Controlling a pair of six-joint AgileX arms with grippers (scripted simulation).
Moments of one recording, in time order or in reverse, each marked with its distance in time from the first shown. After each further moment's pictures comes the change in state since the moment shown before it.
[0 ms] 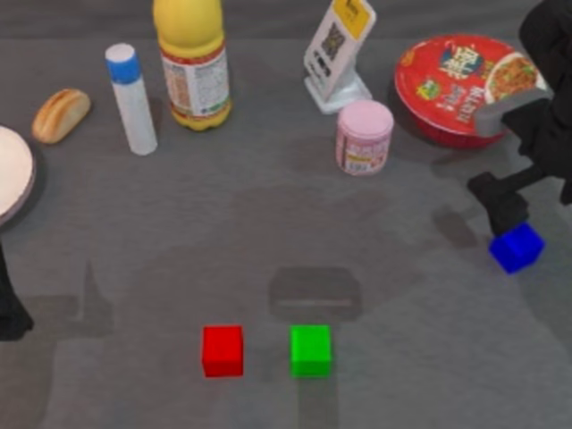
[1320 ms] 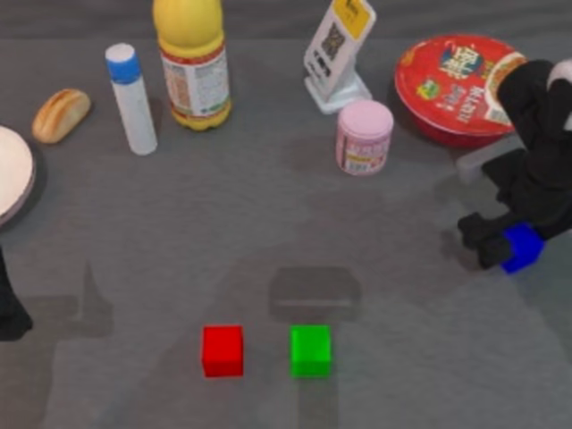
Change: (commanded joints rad) left arm 0.000 0.000 0.000 0.000 0.000 0.000; right arm 0.002 0.117 -0.163 0.280 0.001 0.003
